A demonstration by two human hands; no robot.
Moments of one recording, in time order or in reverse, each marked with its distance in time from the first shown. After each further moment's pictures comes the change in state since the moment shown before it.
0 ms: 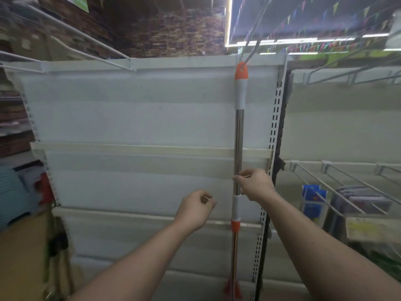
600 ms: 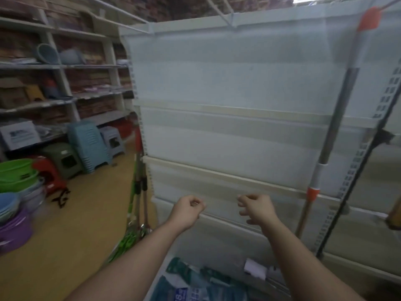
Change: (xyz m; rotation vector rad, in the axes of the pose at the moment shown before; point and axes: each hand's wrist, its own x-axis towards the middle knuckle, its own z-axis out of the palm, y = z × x) left_hand -0.146 -0.185 -0.169 -0.096 0.067 -0.384; right_hand -0.144 0.006 0.232 0.224 -0.321 0.189
